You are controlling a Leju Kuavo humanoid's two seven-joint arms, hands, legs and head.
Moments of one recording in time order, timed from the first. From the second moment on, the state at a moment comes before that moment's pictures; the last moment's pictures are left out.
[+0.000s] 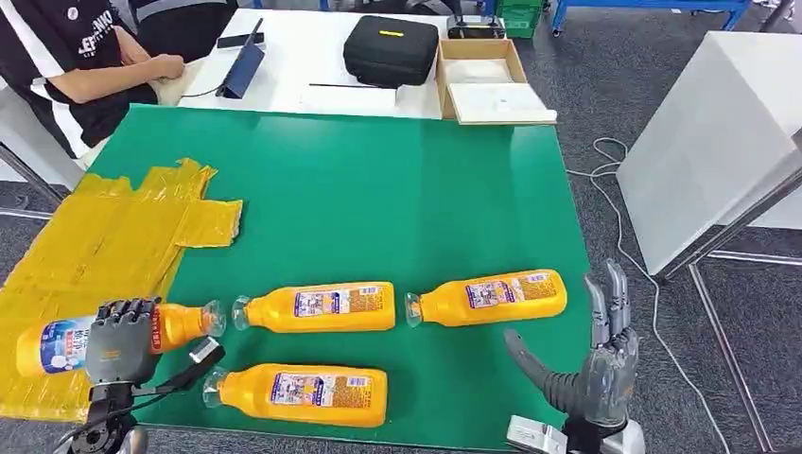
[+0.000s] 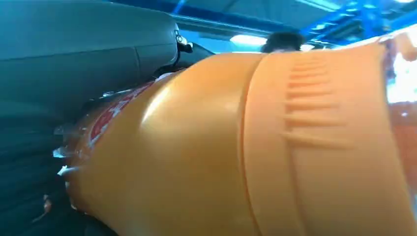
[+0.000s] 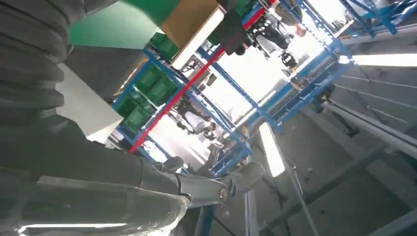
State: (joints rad) left arm -0.04 0.20 0.22 -1.01 -1.56 0.70 0.00; right arm 0.17 -0.03 0.27 -1.63 0.75 -0.66 -0.63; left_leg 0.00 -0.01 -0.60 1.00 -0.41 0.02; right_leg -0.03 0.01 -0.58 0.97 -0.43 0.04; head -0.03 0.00
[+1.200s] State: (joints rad) left arm -0.07 0.11 0.48 -0.95 -1.55 0.70 -0.17; right arm 0.23 -0.05 0.25 -1.65 0.79 -0.66 -0.61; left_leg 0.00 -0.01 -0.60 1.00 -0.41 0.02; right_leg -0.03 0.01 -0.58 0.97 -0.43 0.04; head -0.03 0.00
